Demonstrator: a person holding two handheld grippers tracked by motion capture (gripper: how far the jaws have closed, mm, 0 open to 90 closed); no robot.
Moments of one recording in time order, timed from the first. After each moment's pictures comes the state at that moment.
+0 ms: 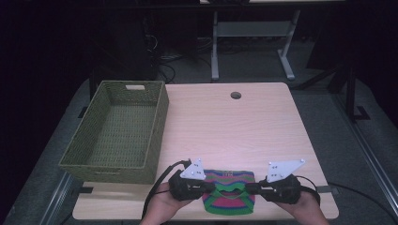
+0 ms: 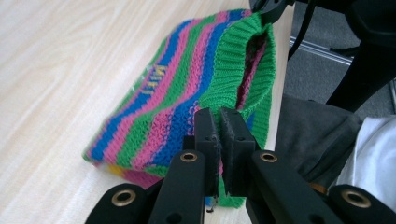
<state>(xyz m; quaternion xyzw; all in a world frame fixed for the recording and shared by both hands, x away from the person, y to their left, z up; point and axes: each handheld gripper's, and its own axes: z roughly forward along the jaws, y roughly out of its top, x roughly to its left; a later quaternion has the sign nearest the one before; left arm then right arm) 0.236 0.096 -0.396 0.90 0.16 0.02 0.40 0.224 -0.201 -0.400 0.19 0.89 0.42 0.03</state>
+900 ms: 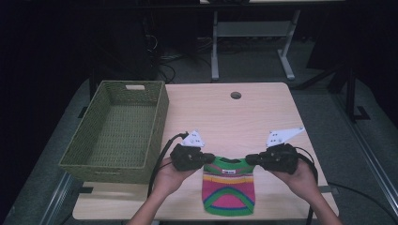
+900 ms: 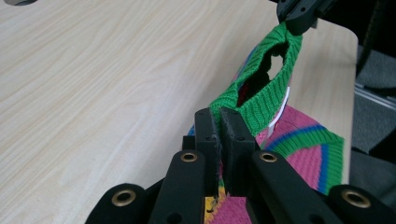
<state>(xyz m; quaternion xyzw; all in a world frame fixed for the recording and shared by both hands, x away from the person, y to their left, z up) 0.303 0.093 -0.382 0.88 0.23 0.05 0.42 0.289 -0.206 -0.374 0.25 0.87 0.42 0.04</state>
